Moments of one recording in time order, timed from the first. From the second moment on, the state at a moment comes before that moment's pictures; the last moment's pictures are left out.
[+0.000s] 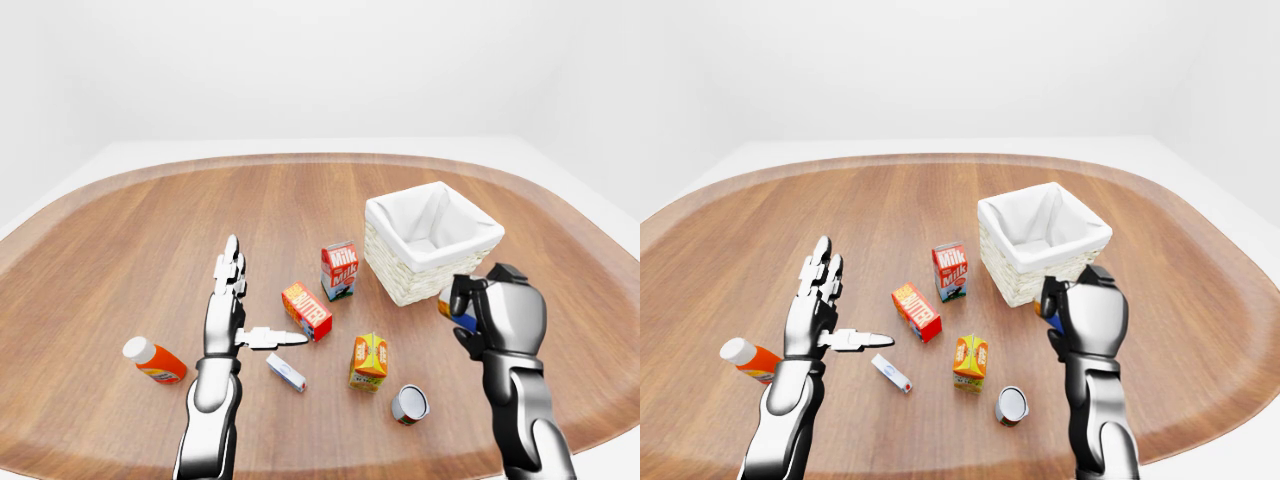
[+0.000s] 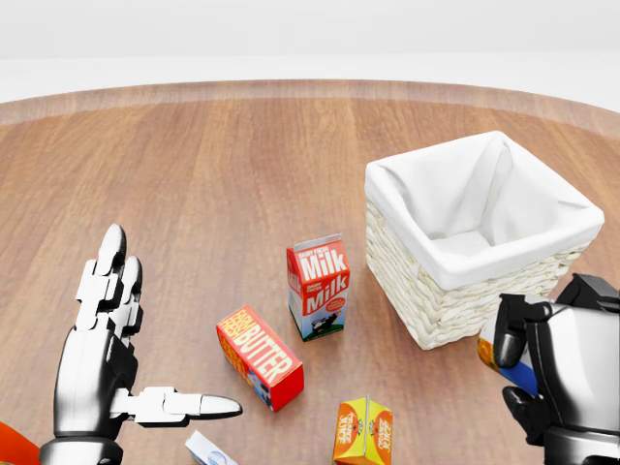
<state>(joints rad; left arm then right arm) 0.10 0.01 0.00 -0.21 0.05 -0.09 -0.03 0.12 -0.13 -0.19 -0.24 -1.18 -0.08 -0.32</state>
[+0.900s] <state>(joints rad) 0.10 0.01 0.00 -0.21 0.05 -0.09 -0.03 -0.28 -0.24 -0.14 -0.11 -1.19 0.06 -0.10</state>
